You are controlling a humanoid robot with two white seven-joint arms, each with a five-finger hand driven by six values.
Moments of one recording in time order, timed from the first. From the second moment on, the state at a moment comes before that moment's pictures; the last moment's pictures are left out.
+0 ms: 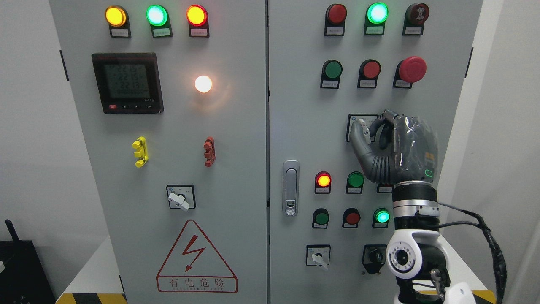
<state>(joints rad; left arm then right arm) 0.04 -0.09 0.00 0.00 0.00 -0.09 0.11 -0.74 0.04 0.09 -1.70 0.96 0.23 -0.09</state>
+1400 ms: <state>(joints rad) 0.04 -0.09 0.00 0.00 0.00 -0.09 0.10 -0.73 0.03 0.08 -1.71 0.96 0.22 -0.10</state>
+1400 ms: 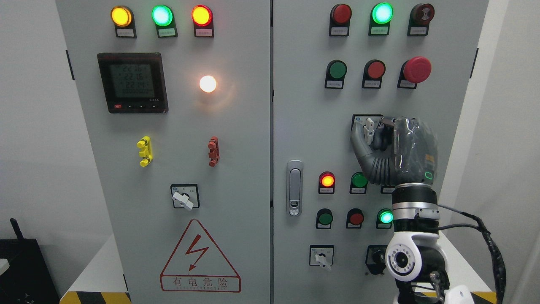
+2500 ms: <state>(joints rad) 0.04 -0.09 0.00 0.00 0.00 -0.09 0.11 -0.55 0.00 0.02 -1.87 0.95 -0.04 -0.16</state>
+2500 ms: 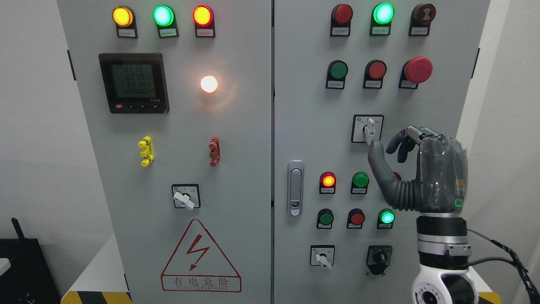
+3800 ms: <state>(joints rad) 0.04 -0.09 0.00 0.00 0.00 -0.09 0.11 -0.43 0.01 -0.08 -1.99 0.95 -0.21 -0.12</state>
